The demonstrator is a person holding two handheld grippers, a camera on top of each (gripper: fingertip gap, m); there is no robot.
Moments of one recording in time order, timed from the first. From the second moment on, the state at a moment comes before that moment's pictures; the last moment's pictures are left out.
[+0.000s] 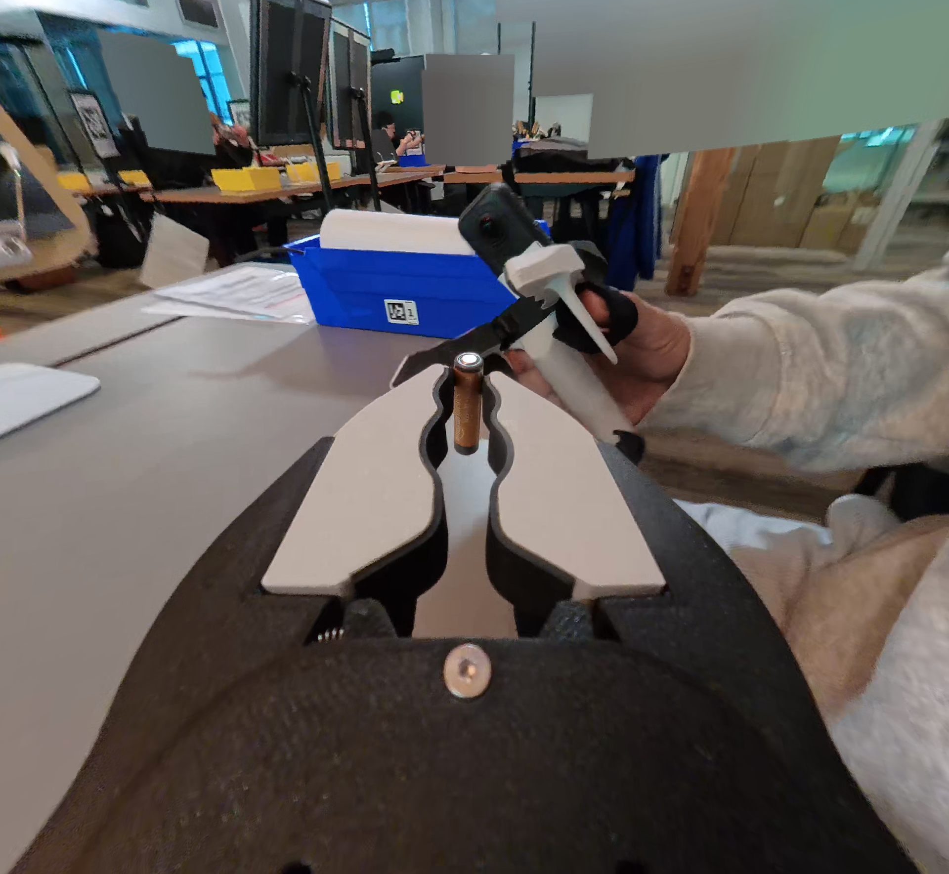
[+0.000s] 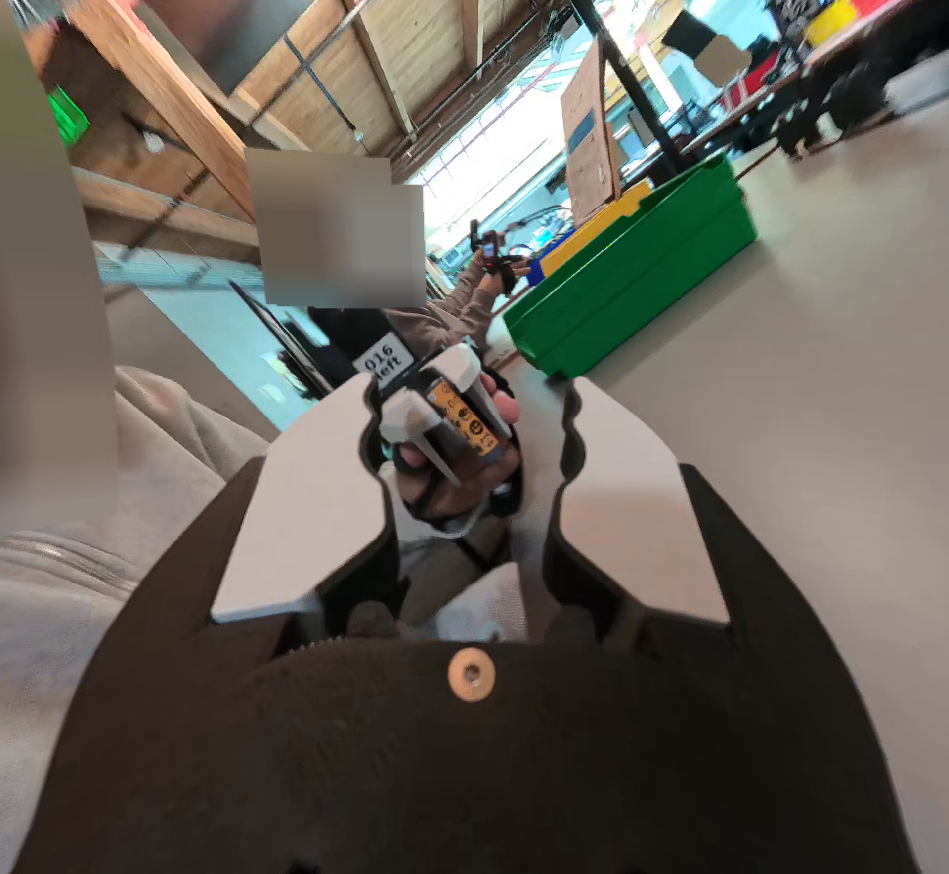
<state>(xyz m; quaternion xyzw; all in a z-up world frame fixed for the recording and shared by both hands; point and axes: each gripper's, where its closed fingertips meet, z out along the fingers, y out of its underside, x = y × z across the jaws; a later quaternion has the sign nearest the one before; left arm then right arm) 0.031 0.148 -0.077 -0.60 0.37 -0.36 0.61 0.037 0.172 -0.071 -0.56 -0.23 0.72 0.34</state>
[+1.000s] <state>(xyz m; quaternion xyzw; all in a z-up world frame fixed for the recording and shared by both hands) 0.026 0.153 -0.071 -0.59 0.32 -0.42 0.61 0.026 0.148 -0.085 -0.57 -0.37 0.63 0.37</state>
